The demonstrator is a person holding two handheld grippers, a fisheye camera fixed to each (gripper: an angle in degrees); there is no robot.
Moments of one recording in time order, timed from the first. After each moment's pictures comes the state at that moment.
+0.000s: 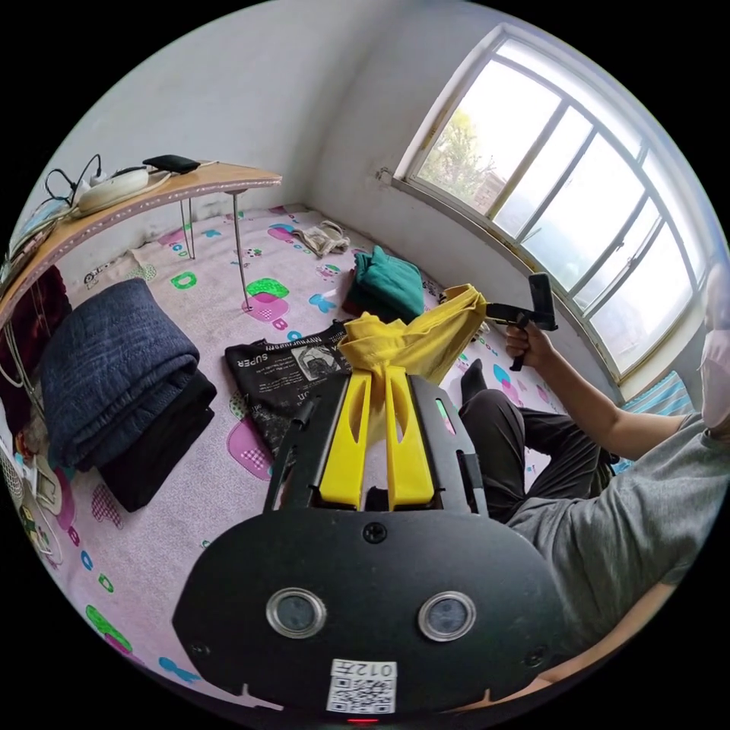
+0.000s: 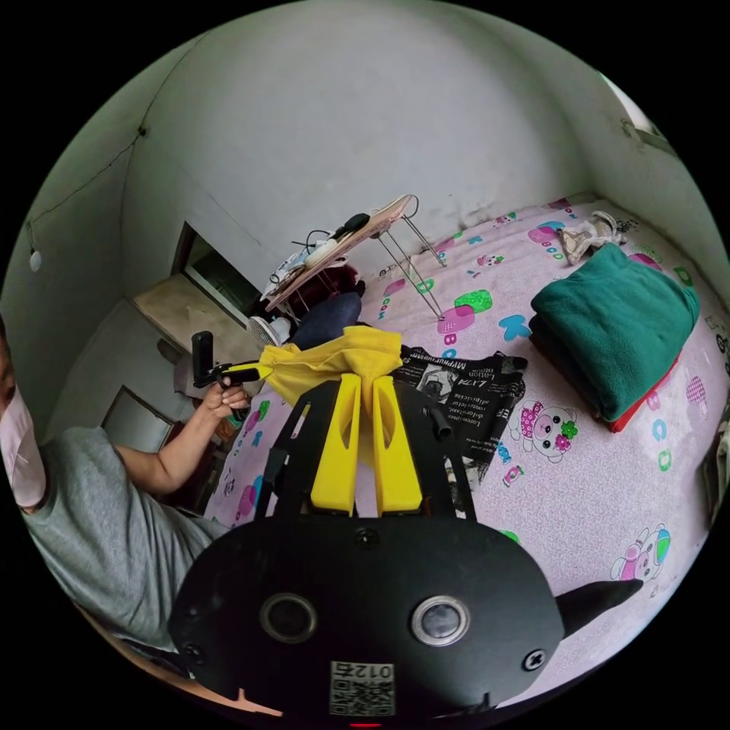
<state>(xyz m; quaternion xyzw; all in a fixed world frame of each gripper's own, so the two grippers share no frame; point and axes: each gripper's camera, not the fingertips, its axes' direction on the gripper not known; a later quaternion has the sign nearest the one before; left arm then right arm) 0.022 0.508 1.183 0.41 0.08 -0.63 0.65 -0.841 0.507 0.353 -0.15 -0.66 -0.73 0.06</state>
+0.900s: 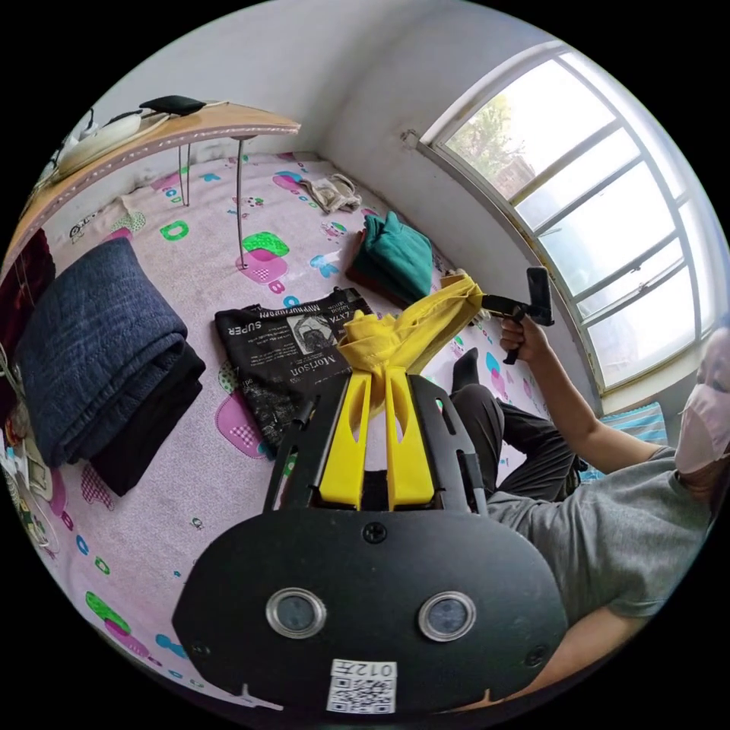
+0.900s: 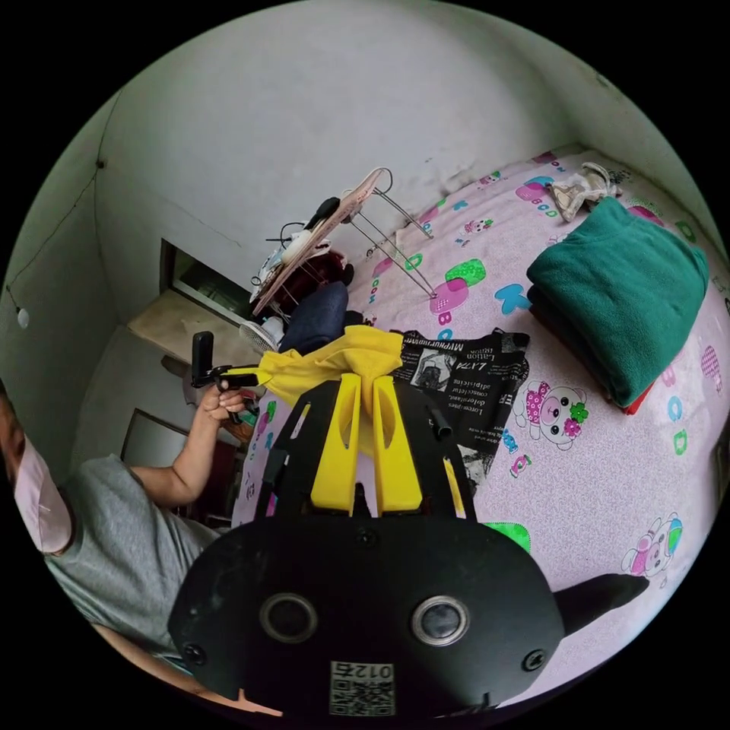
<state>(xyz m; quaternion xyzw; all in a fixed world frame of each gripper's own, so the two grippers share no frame) -0.054 0.517 1.184 0.36 0.18 -0.64 0.65 -0.928 0.490 0.381 -0.21 -0.62 -0.76 0.09</state>
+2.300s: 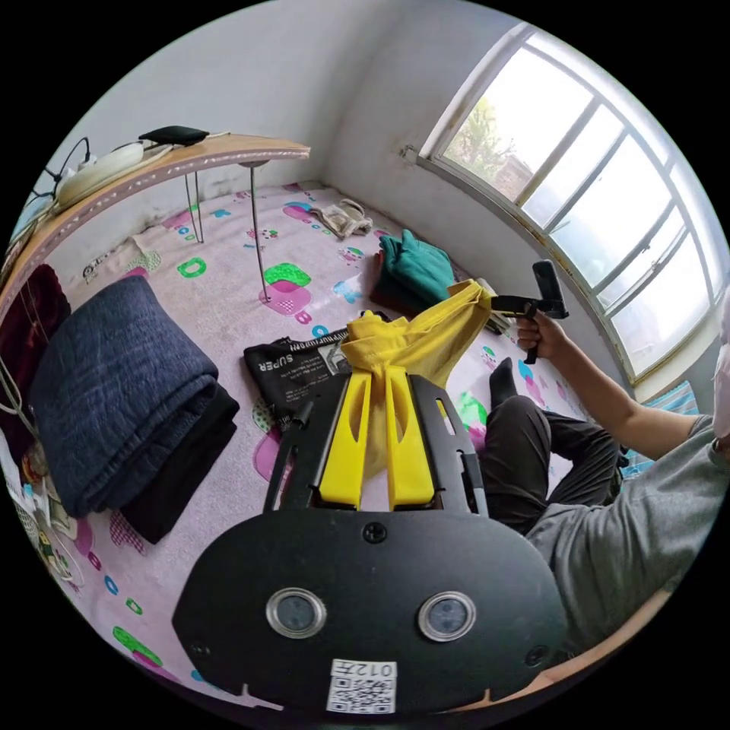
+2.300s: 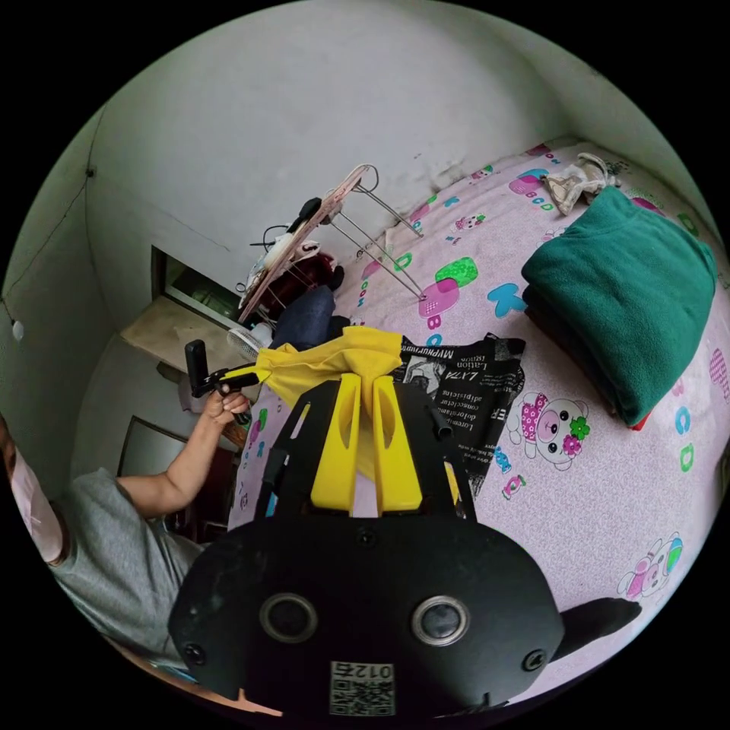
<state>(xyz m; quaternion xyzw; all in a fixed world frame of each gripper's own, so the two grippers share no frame) -0.120 0.456 1.116 0.36 0.08 -0.64 0.67 -0.983 0.448 0.473 -0.21 -0.61 -0.75 0.11</state>
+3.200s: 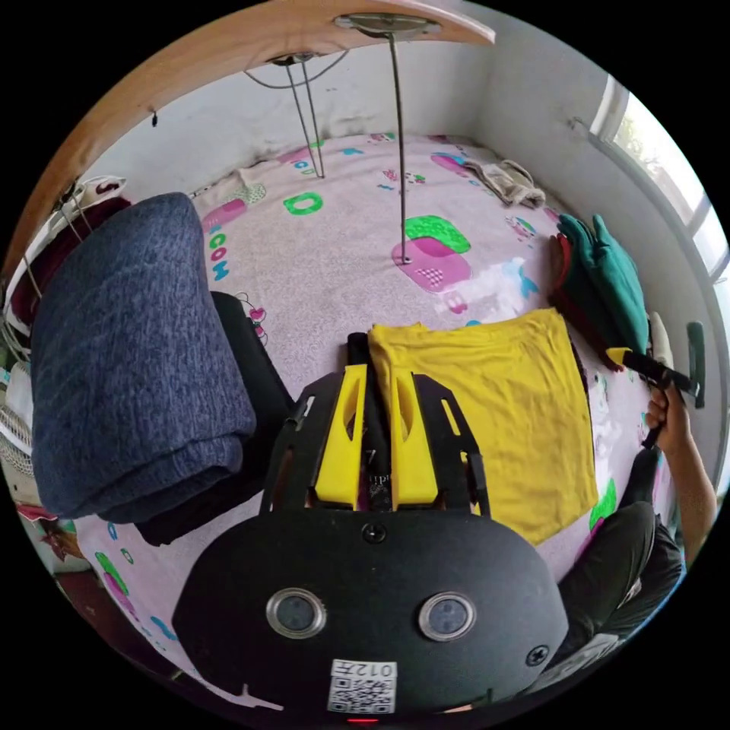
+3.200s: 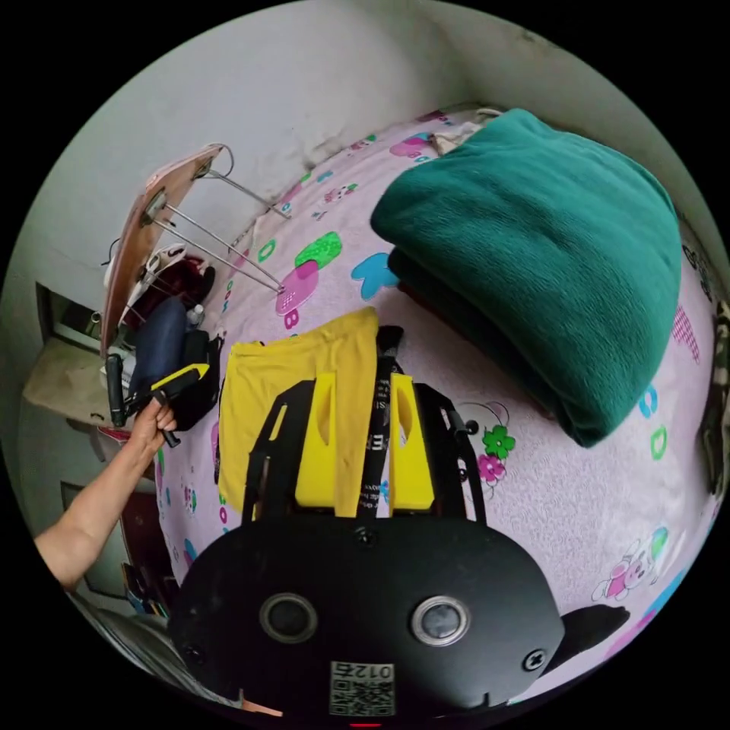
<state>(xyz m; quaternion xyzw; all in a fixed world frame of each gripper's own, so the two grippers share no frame) -0.277 0.336 1.150 0.15 0.03 -0.79 0.59 -1.057 0.527 0.607 -0.12 -0.54 -0.78 0.28</state>
